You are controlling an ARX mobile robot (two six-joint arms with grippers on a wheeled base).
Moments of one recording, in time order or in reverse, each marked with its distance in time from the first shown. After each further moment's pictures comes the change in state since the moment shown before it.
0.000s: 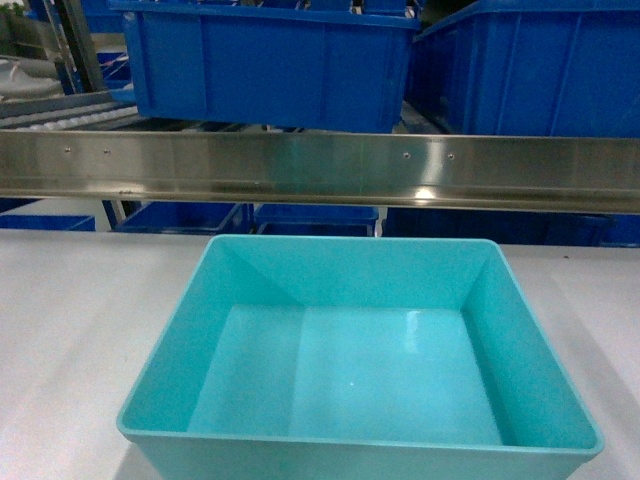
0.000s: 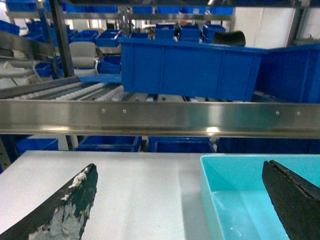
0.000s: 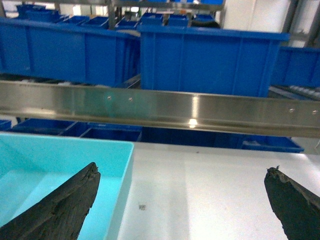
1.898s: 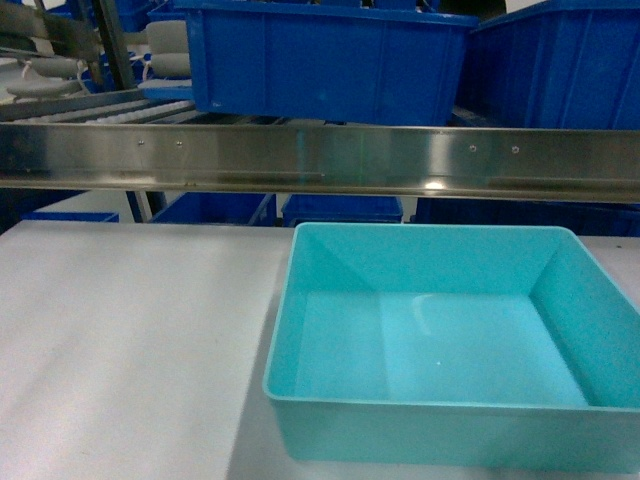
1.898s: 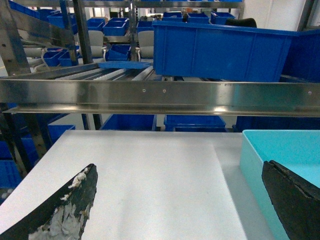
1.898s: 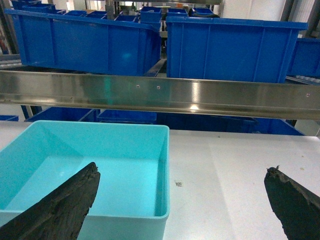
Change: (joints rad) left arm 0.083 -0.314 -0.026 -0.327 0.069 0.004; right arm -0.123 -0.325 -0.016 -0.326 -0.085 0.009
